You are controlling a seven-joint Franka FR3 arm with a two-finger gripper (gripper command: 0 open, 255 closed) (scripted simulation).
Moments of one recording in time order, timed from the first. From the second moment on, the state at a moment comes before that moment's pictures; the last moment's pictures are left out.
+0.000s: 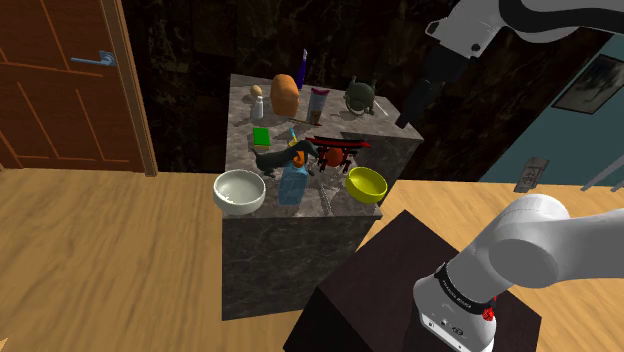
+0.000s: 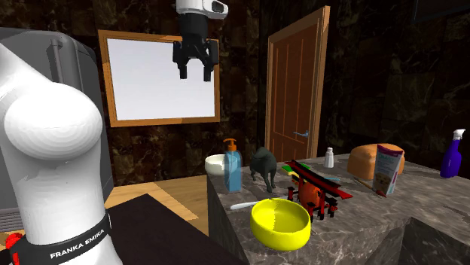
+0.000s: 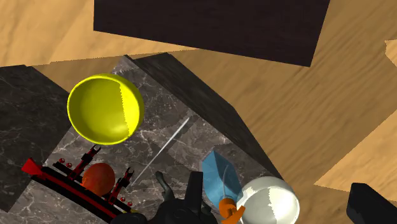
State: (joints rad) arm -0.01 -0.80 0.01 -2.44 0.12 1.70 -0.14
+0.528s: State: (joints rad) arm 0.00 -0.60 0.06 -2.45 0.13 1.89 -0.12
